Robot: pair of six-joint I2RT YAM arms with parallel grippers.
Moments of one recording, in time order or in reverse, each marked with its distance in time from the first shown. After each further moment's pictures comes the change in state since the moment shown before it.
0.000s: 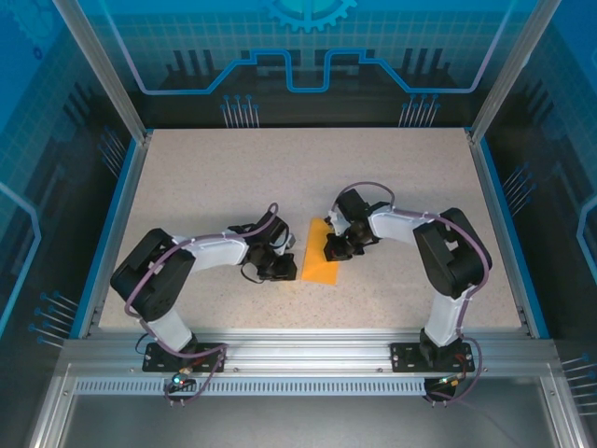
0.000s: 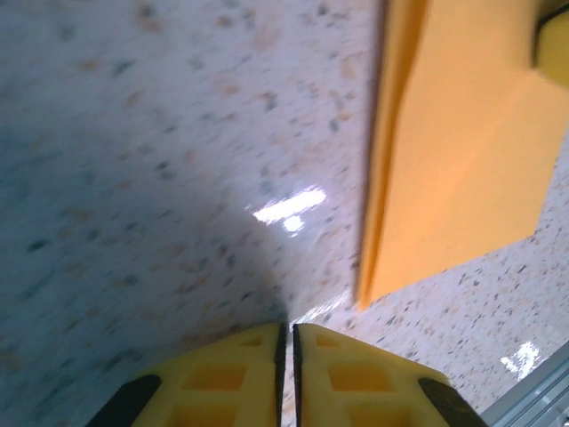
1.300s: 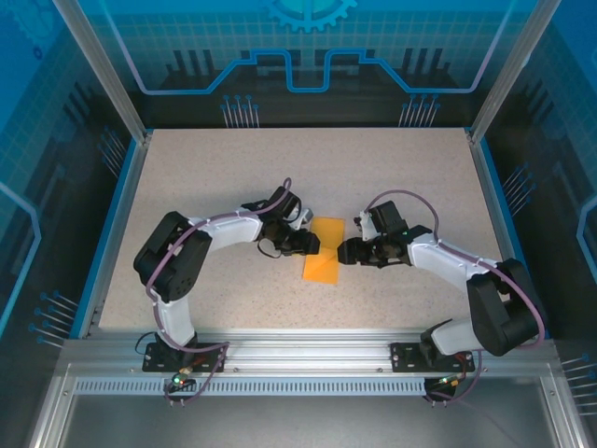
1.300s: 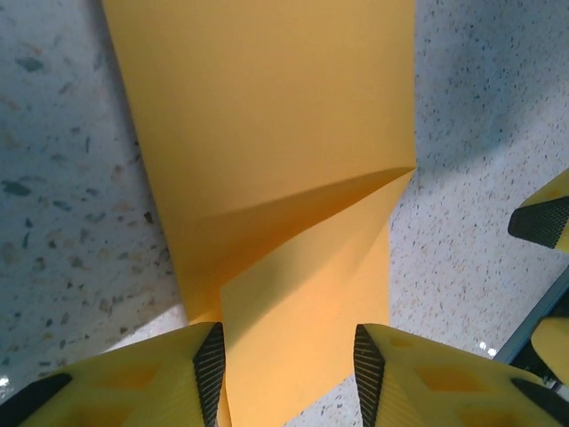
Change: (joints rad) left arm 0.028 0.197 0.291 0.026 0.101 0.066; right arm -0.076 -0.428 -0.321 0.137 0.035 0.117
